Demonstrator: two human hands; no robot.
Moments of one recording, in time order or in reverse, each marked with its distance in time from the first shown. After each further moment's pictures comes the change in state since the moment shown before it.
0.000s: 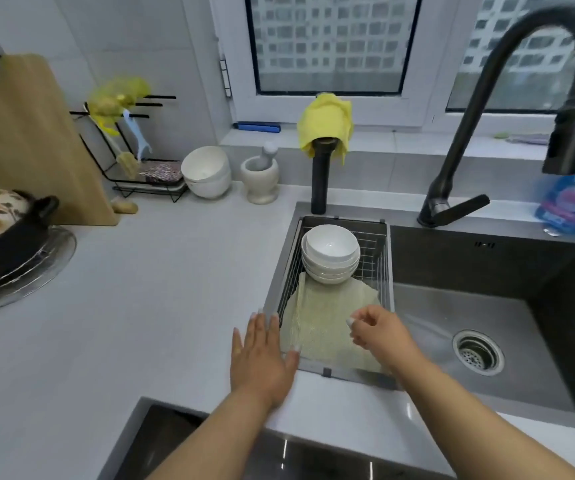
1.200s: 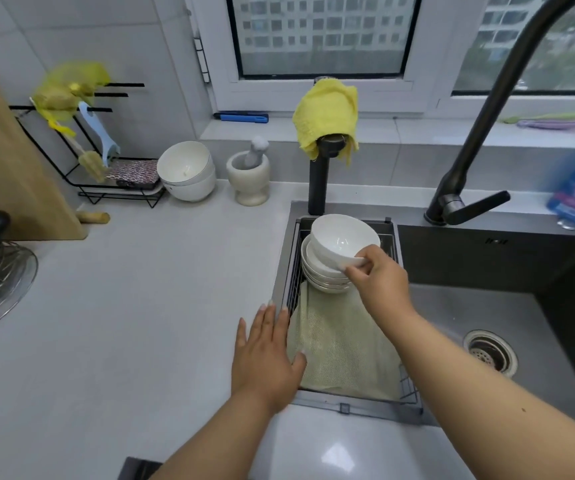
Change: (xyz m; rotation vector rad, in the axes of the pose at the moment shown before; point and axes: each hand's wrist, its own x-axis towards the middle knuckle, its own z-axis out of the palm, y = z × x) left_hand 0.059 -0.015 -0.006 0.024 0.085 0.155; right_hand 0.086 -0.060 0.010 -0.177 0.327 -0.277
